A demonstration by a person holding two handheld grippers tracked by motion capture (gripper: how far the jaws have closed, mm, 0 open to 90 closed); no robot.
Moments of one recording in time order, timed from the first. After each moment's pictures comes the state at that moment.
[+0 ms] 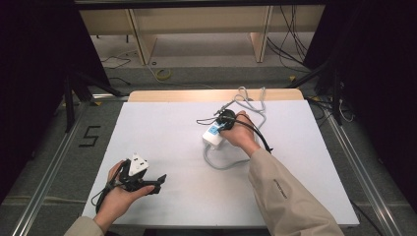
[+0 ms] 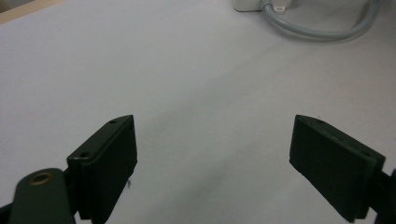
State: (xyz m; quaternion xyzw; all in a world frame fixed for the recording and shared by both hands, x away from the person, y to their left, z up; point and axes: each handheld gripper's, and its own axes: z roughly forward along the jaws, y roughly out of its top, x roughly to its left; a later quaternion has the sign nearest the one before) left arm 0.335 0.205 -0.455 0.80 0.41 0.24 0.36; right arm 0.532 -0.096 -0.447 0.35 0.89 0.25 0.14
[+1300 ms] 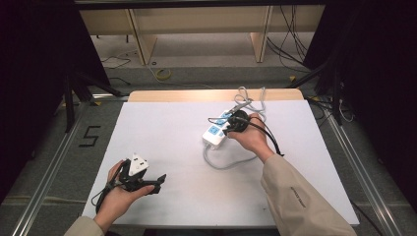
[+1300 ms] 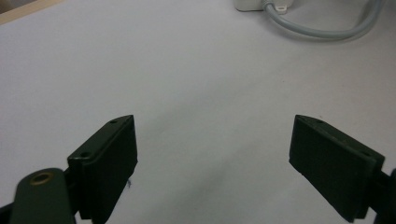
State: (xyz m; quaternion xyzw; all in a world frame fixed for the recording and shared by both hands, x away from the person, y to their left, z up) left arm 0.335 0.205 -0.456 0.80 0.42 0.24 0.36; right arm 0.513 -0.130 -0.435 0.37 0.87 0.31 0.15
